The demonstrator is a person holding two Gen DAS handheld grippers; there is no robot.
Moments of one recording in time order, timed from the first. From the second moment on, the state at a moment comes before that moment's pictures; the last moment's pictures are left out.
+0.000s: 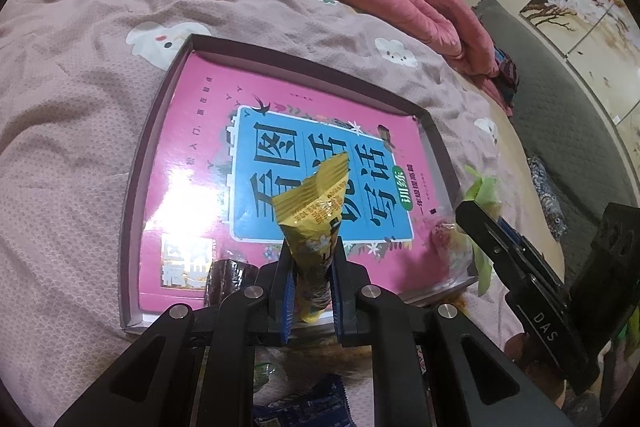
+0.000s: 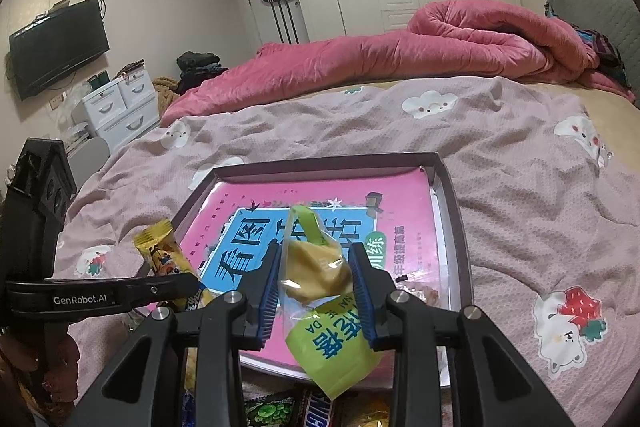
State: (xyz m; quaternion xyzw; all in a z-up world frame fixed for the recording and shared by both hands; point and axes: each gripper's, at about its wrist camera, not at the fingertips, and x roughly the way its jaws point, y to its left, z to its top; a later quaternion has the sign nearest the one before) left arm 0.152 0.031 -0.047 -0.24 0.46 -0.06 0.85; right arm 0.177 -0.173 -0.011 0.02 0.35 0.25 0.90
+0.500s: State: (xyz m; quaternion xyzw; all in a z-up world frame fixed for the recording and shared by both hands) left arm 0.150 0.027 -0.053 -0.24 0.47 -0.06 0.85; right arm 0.176 -0.174 -0.020 0.01 0.37 0.25 0.90
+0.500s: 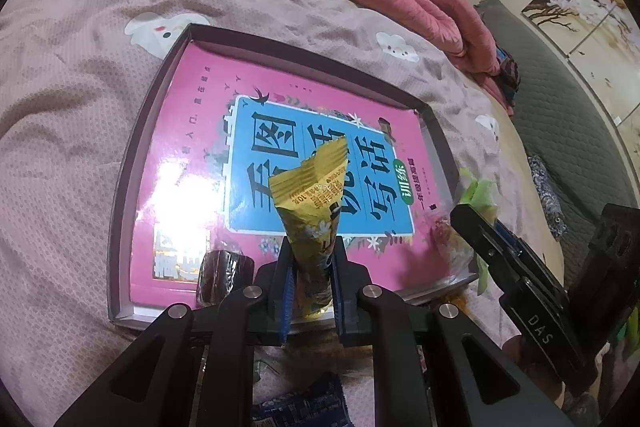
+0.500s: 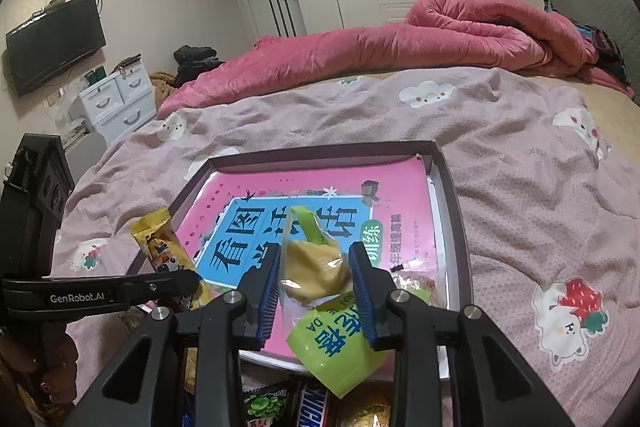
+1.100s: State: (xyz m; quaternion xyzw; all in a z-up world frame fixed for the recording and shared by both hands) left arm 0.146 0.028 -0.053 -0.24 0.47 -0.06 0.84; right arm 0.168 -0.161 -0.031 -0.01 0.38 0.27 0.88
